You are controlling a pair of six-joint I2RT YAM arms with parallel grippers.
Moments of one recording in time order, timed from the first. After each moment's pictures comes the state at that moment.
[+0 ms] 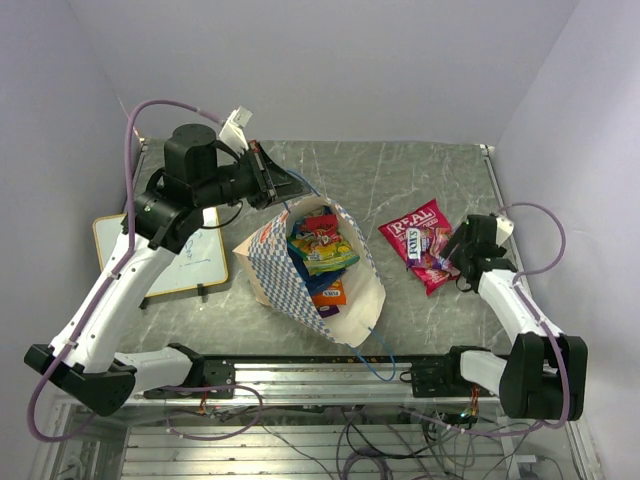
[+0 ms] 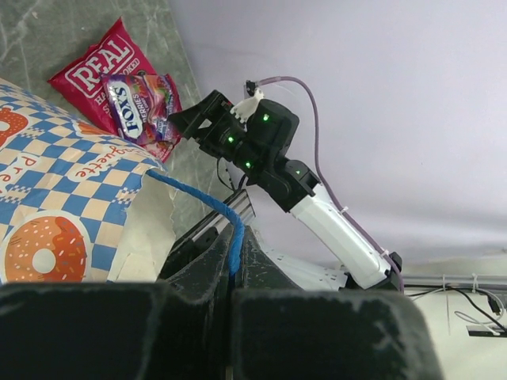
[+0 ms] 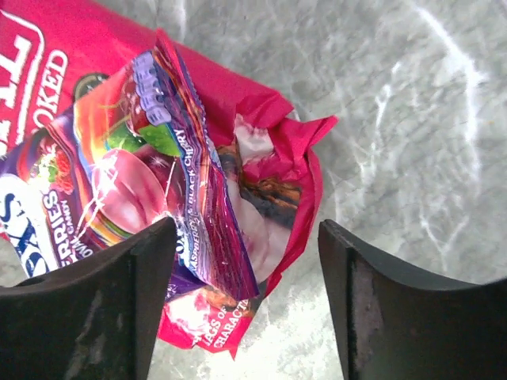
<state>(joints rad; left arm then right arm) -0.50 1.20 1.52 -0.56 0.50 -0.95 -0.05 1.15 0.58 -0.24 0.31 0.50</state>
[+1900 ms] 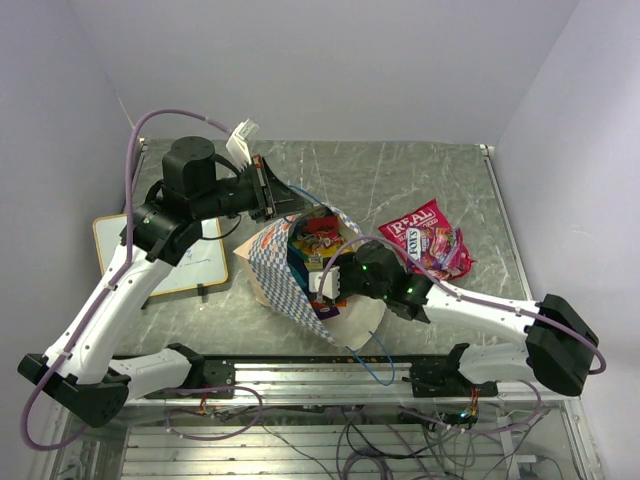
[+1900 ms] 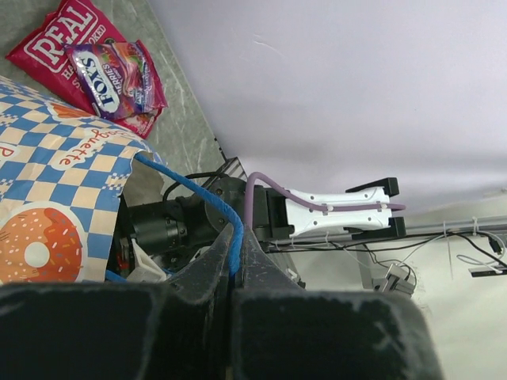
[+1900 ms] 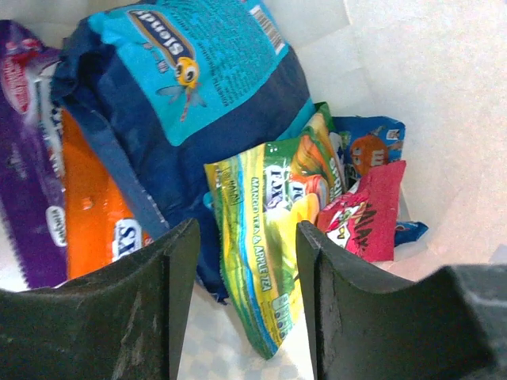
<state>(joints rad) -0.54 1.14 1.43 -0.50 0.61 -0.91 0.94 1.24 0.65 0.09 -0.17 -0.92</state>
